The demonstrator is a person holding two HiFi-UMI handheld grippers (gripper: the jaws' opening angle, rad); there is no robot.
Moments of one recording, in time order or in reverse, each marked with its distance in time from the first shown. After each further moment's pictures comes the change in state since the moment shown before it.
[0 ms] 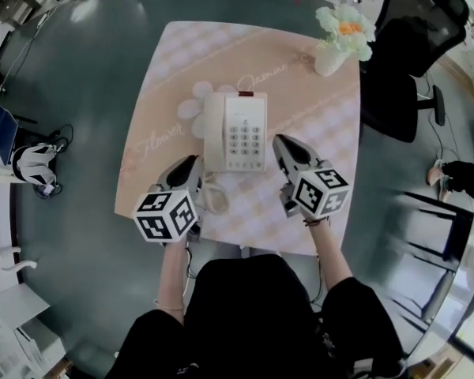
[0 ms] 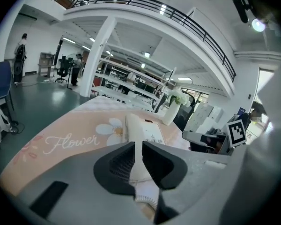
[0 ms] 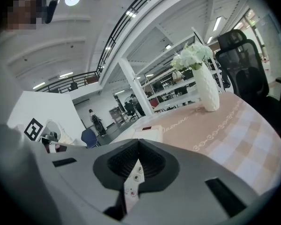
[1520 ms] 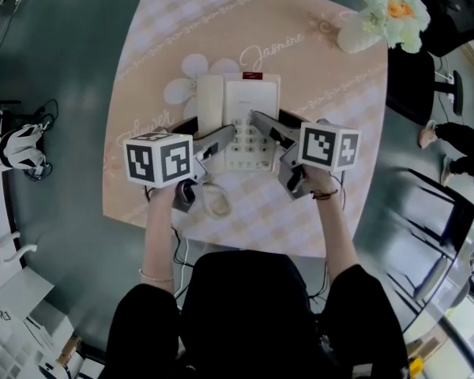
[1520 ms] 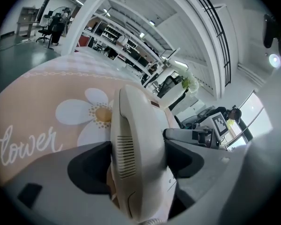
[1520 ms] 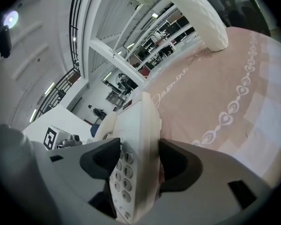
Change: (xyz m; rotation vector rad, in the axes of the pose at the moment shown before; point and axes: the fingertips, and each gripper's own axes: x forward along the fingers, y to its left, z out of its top) left arm 0.123 0.011 -0.021 -0.136 0.381 -0.260; right arm 0.097 -0.032 -0.045 0.368 0.359 0.052
